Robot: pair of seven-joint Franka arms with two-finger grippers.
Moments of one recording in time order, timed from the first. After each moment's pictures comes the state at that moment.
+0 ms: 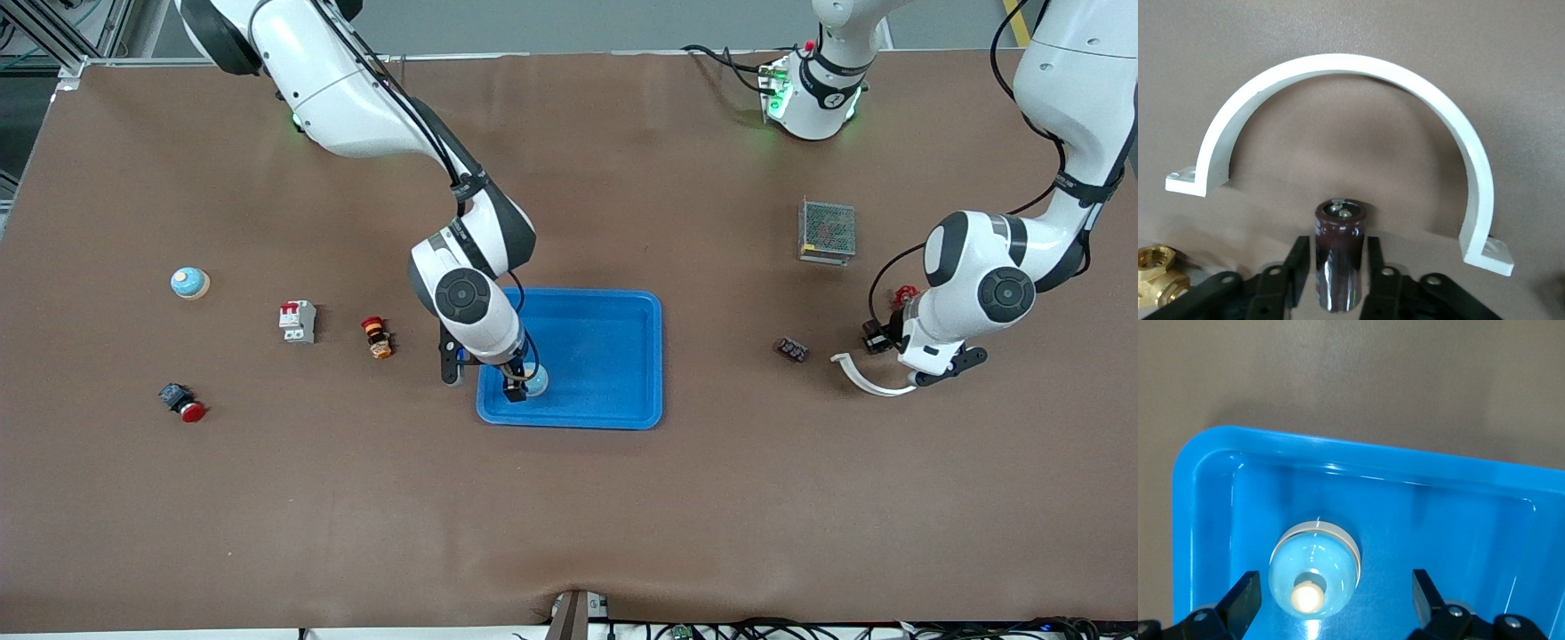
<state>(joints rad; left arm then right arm) 0.47 0.48 -0.40 -2.12 0.35 2.39 -0.57 0.59 0.79 0.03 -1.47 0.09 2.31 2.02</state>
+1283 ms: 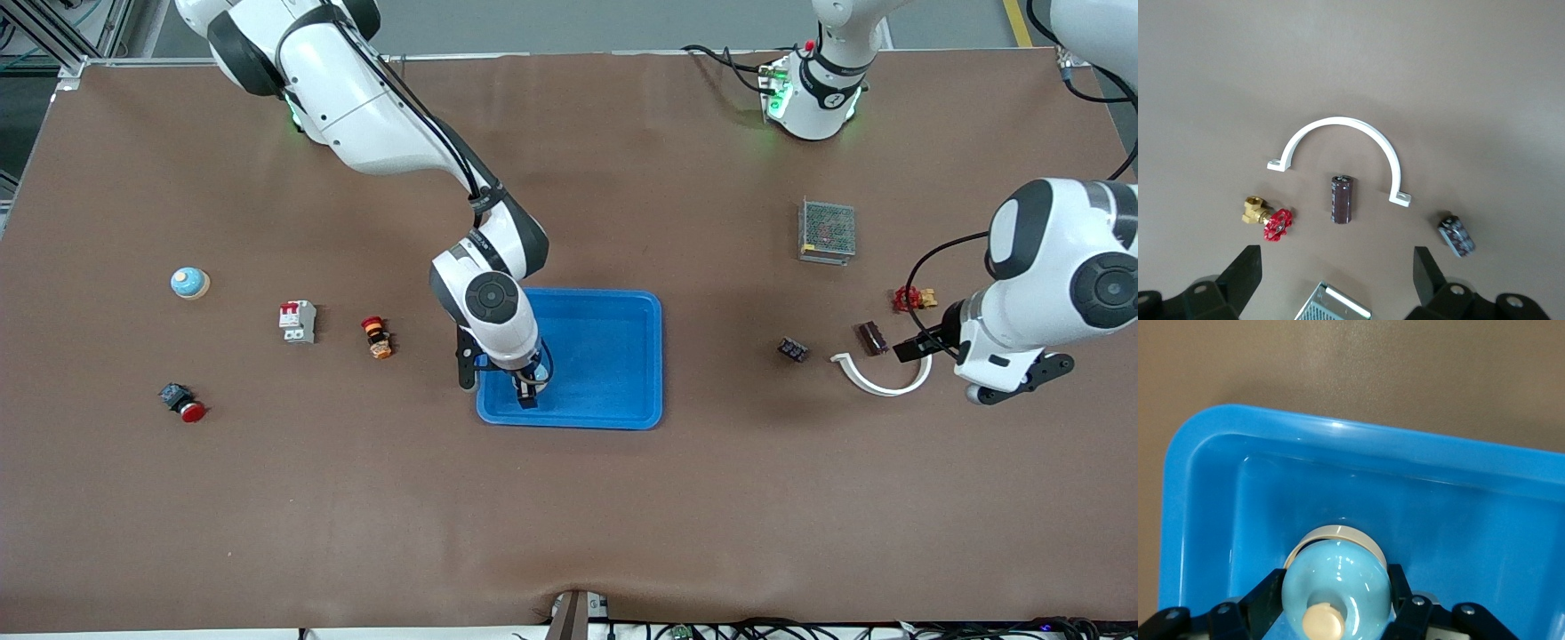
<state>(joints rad) 0.47 0.36 -0.57 -1.71 0.29 1.83 -0.57 0.62 0.88 0.02 -1.40 -0.02 2.35 2.09</state>
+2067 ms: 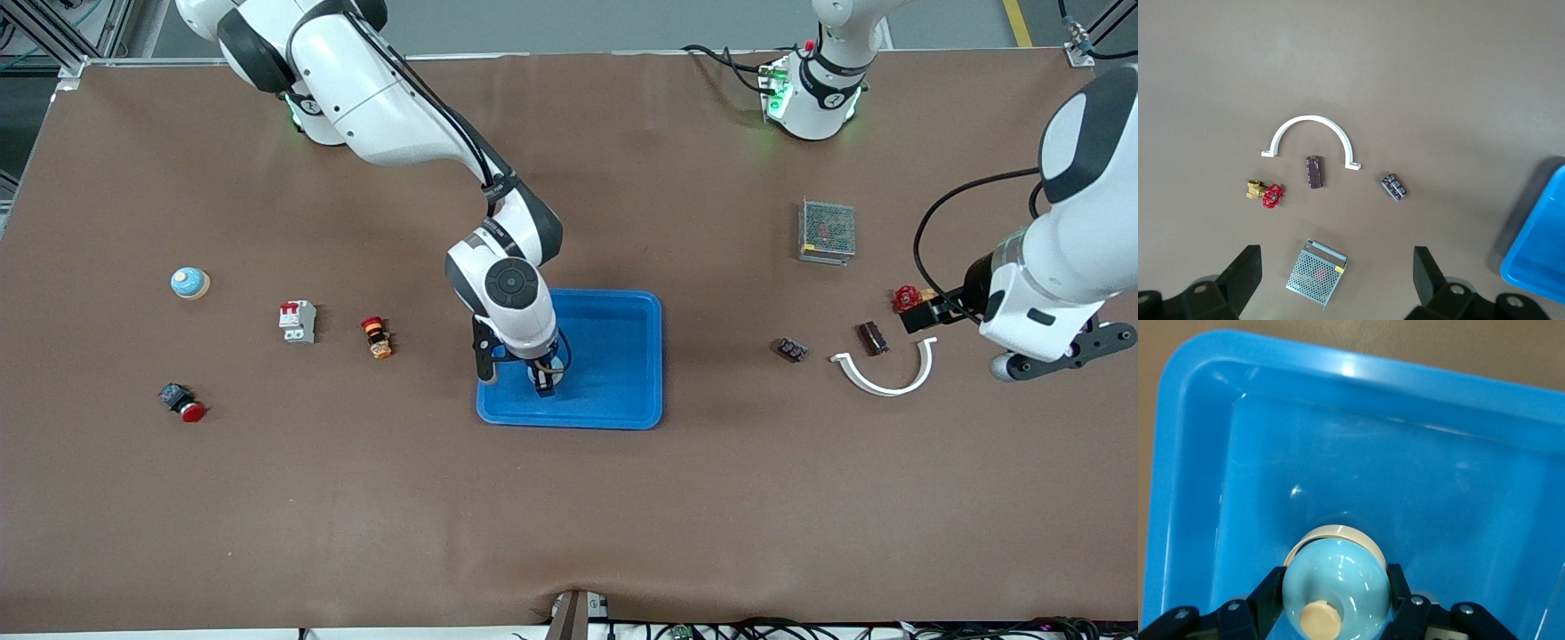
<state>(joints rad) 0.47 0.34 -0.76 -1.39 0.29 1.53 -0.54 0.66 0.88 0.03 -1.37 -0.02 2.35 2.10</state>
